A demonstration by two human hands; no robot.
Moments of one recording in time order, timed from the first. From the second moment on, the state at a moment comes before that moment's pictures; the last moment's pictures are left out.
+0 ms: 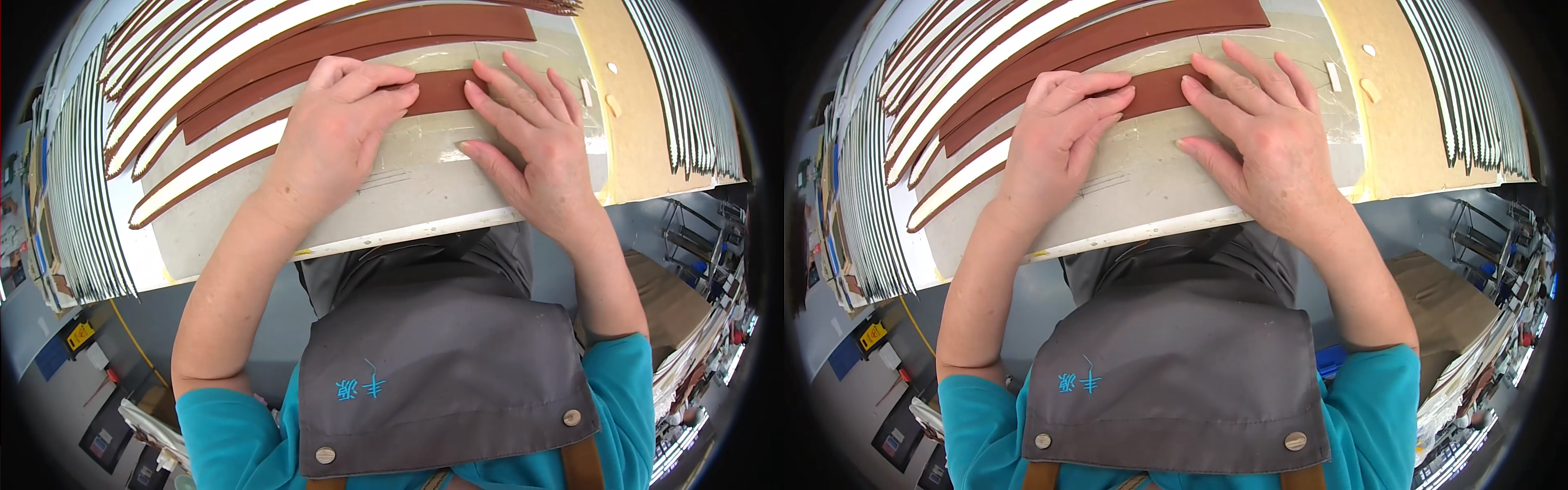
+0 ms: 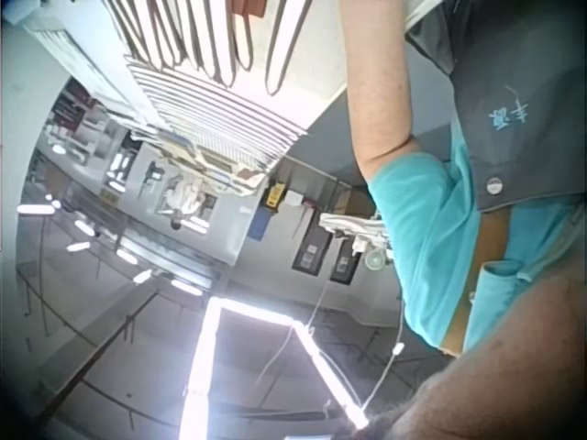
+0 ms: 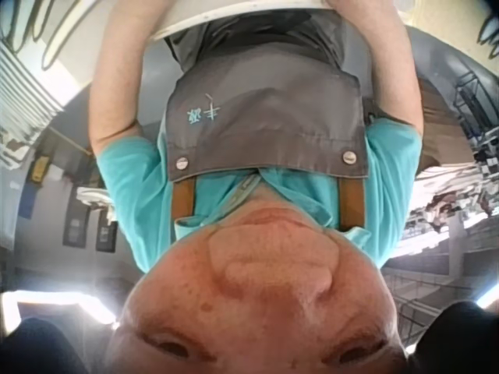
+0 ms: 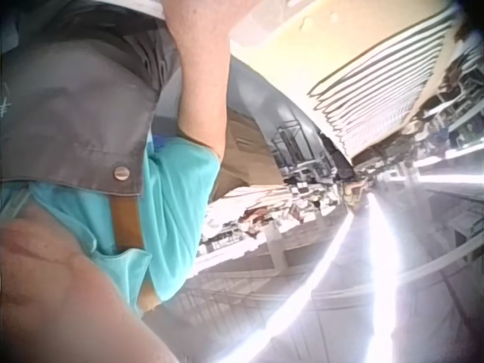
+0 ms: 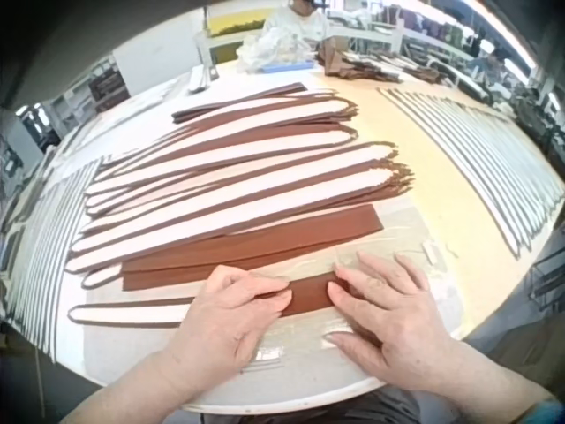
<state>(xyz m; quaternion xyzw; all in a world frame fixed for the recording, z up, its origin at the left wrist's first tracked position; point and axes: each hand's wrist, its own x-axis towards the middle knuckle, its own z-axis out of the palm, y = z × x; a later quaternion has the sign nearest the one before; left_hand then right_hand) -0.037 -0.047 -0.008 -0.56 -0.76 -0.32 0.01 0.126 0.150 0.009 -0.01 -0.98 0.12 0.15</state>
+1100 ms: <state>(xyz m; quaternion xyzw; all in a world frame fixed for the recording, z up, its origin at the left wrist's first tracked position) -0.030 -0.058 0.005 -0.53 -0.81 -0.24 0.10 0.083 0.152 0.056 -0.05 -0.97 0.22 0.06</state>
